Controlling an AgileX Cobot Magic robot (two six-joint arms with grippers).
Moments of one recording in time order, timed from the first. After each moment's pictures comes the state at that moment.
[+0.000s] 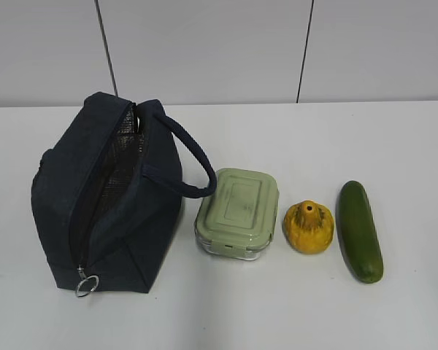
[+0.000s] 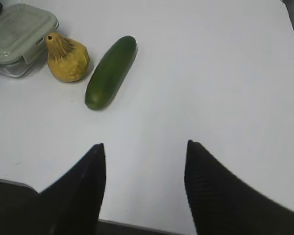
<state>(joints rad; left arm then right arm) -0.15 -0.02 -0.52 0.09 1.11 -0.09 0.14 -0.02 -0.50 -0.08 1.15 -0.07</state>
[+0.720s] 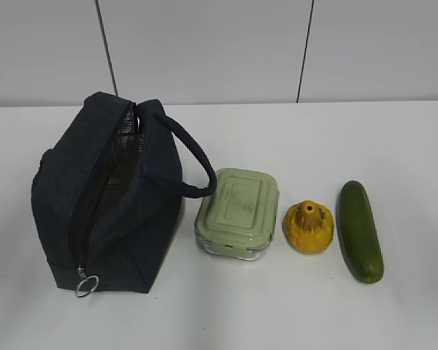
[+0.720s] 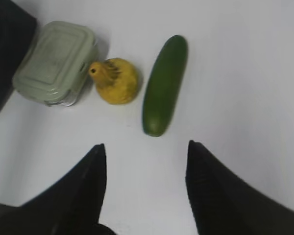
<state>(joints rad) -0.15 0.73 -0.65 -0.45 0.76 0.23 0.14 0.66 -0.64 0.17 0.82 -0.01</state>
